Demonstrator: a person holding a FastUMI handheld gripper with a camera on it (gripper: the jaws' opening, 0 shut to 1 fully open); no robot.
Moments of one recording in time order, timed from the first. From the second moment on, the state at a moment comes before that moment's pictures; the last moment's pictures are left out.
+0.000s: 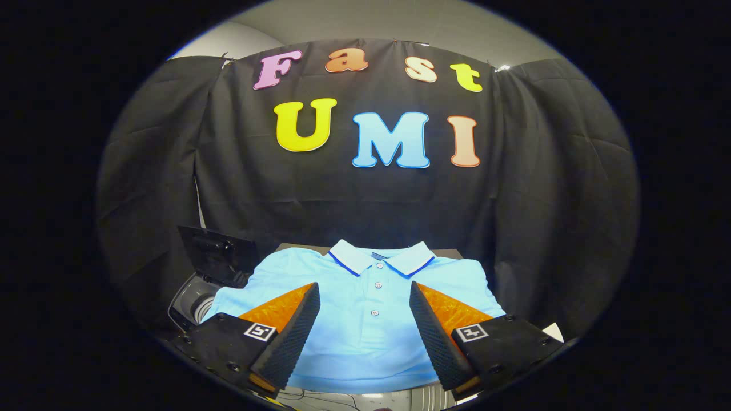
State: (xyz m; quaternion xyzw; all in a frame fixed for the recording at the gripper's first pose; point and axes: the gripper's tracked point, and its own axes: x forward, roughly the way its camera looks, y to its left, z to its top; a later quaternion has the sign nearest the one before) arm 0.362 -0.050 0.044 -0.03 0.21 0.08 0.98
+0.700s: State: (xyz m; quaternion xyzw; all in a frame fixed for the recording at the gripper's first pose) arm 0.400 -0.044 -0.024 -0.01 0.35 0.10 0.93
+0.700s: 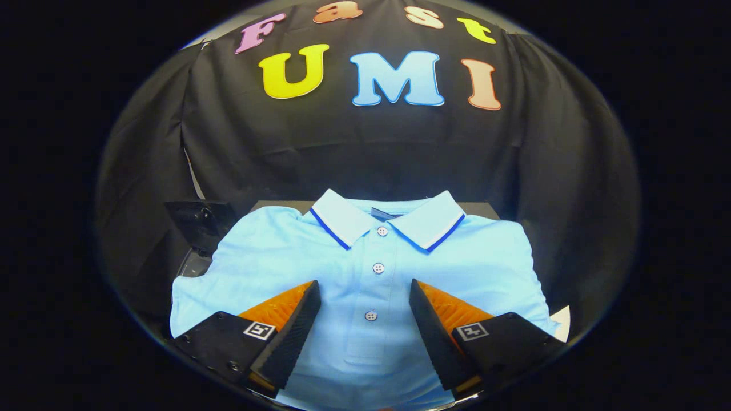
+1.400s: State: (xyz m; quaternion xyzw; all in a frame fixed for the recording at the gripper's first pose) arm 0.402 -0.035 -0.015 -0.02 0.31 0.15 0.94
